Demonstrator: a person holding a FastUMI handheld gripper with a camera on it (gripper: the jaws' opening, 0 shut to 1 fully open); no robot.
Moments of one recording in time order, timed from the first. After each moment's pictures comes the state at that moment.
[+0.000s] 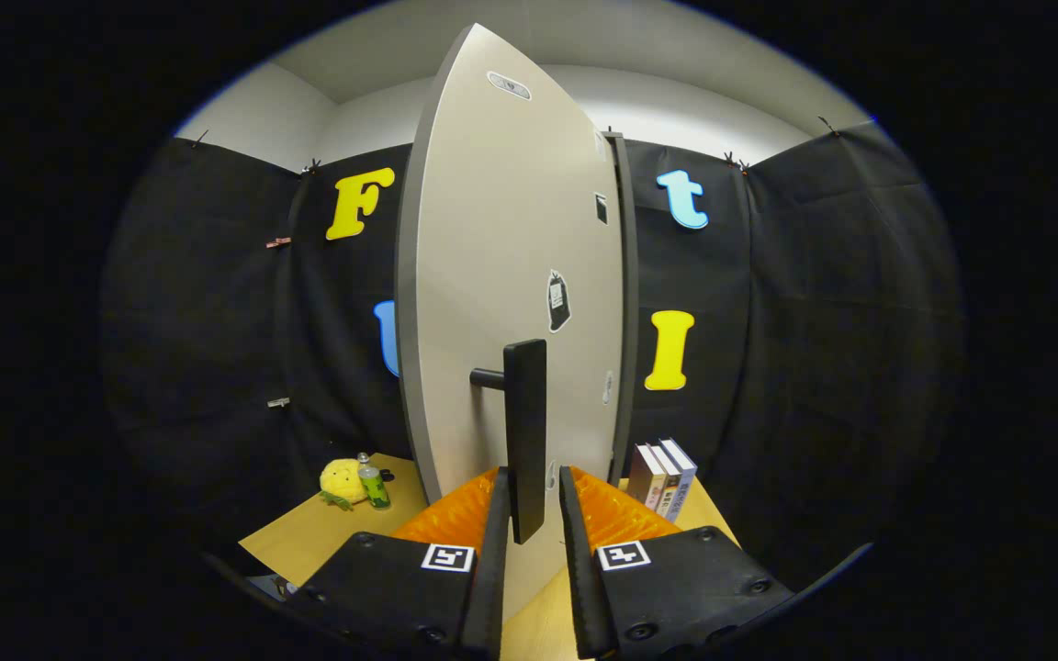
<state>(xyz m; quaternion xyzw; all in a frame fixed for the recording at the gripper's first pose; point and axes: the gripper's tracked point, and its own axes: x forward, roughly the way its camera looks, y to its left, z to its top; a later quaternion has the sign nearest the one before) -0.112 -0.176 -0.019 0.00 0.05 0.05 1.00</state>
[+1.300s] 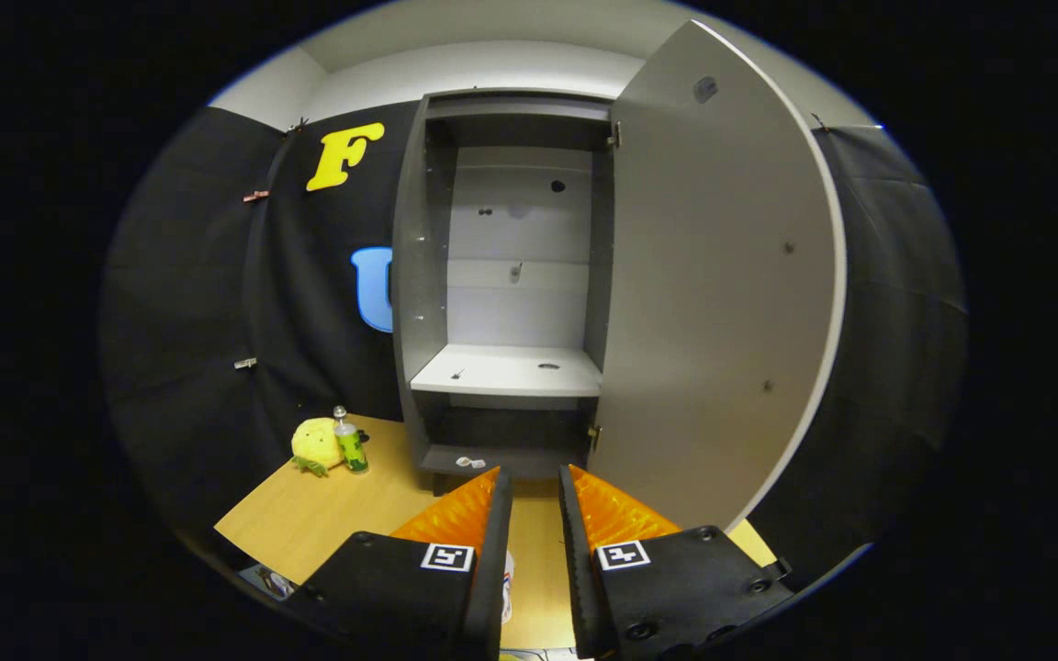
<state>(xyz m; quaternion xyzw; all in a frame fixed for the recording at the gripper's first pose) -0.131 -0.113 -0.128 -0.02 0.11 0.00 0.99</state>
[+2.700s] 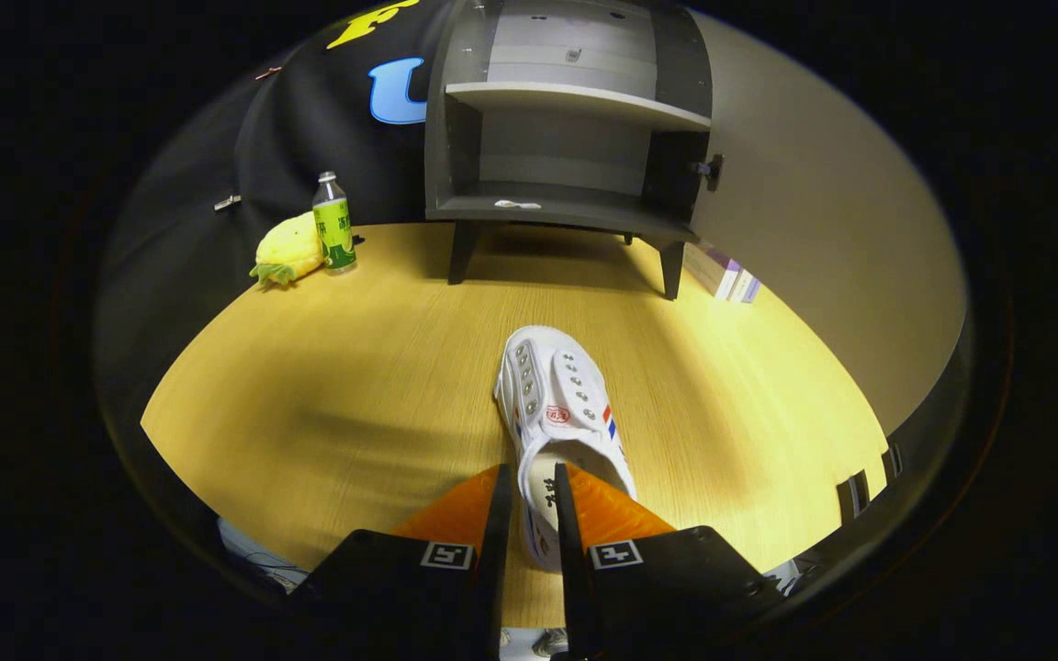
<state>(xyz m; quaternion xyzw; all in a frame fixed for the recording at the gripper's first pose) -0.116 -0.058 -0.476 -0.04 0.33 0.00 0.94</state>
